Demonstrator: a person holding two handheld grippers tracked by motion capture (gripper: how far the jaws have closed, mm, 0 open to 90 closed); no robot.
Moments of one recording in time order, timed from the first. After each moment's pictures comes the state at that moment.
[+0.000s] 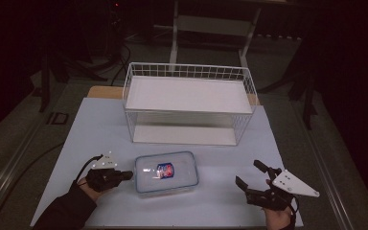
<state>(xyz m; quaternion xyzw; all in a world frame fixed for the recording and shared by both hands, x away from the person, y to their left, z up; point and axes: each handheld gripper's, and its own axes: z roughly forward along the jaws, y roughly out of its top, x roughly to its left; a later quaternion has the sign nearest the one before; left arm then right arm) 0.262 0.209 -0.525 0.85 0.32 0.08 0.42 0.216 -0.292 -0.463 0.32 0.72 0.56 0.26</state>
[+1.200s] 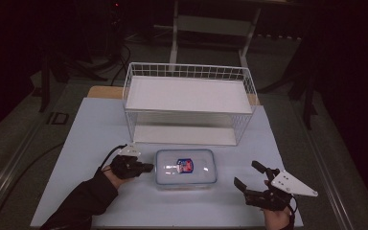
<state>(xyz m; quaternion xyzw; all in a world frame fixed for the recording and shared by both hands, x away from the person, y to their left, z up) 0.307 0.152 -0.523 0.86 0.29 0.04 0.42 0.216 -0.290 -0.465 0.32 0.72 0.56 0.25</state>
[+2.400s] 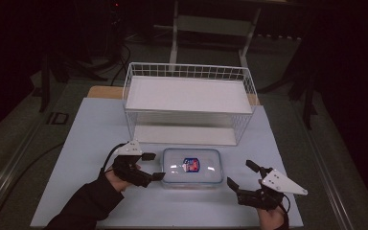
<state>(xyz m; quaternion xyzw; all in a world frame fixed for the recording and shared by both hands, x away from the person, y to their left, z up) 0.278 0.134 -0.469 0.81 0.26 0.03 0.52 0.219 -0.269 -0.467 0.32 0.73 0.55 0.25</state>
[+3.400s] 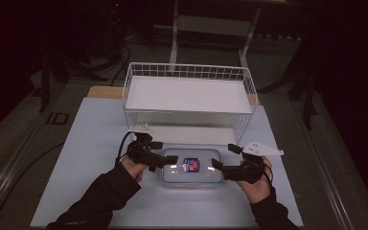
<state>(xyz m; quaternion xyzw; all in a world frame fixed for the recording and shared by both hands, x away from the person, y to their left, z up) 0.320 0.107 -0.462 0.77 0.38 -0.05 0.50 0.288 -0.235 -0.453 0.34 0.77 0.52 0.14</state>
